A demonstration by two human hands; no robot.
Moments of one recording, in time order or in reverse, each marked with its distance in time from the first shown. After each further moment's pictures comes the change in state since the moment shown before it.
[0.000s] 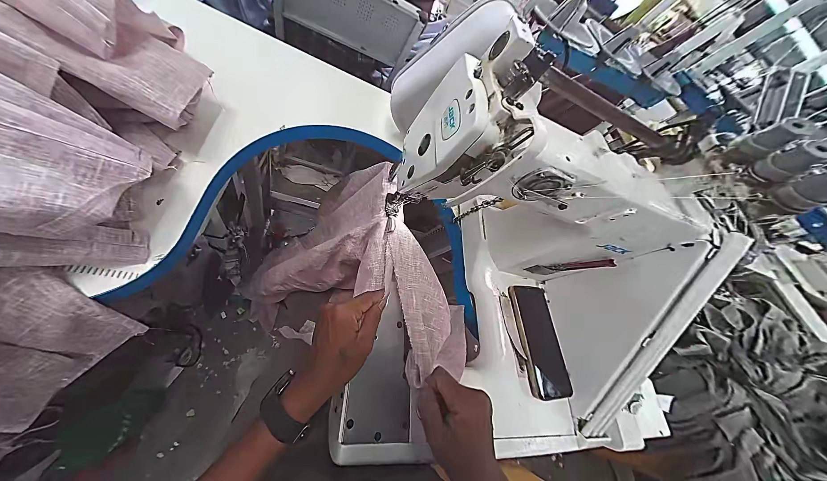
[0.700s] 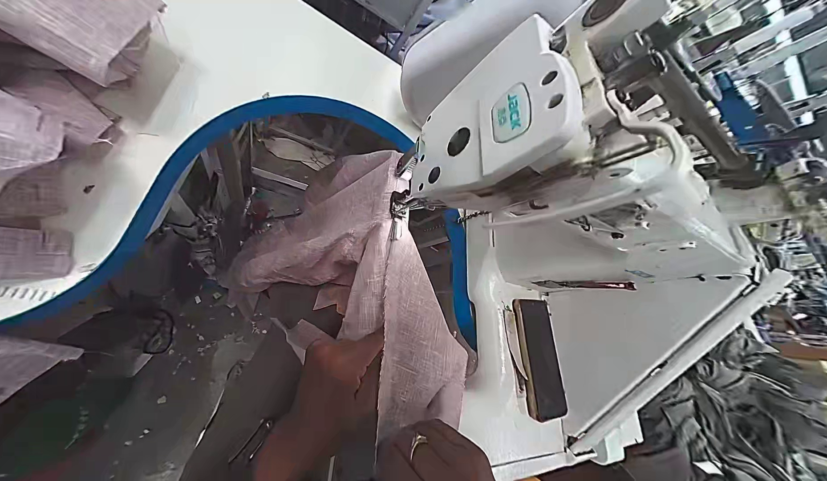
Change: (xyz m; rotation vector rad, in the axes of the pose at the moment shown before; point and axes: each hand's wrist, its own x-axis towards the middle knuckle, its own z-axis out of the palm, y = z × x) left_hand -0.011 0.006 -0.001 0.046 0.020 0.158; right_hand 0.031 -0.047 -0.032 -0.261 -0.447 -0.398
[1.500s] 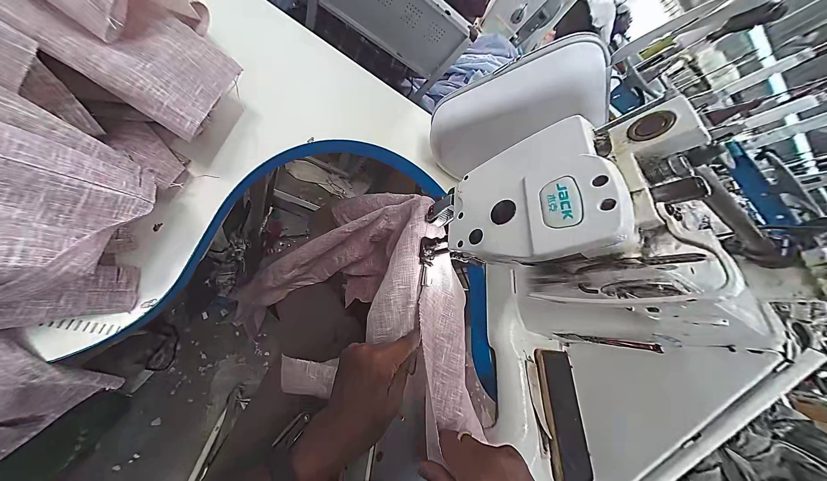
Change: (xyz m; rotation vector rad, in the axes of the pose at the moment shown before) left_hand 0.038 -0.020 -0.001 -0.099 -0.066 -0.098; right_hand 0.046 0.017 -0.025 -0.004 -0.283 0.253
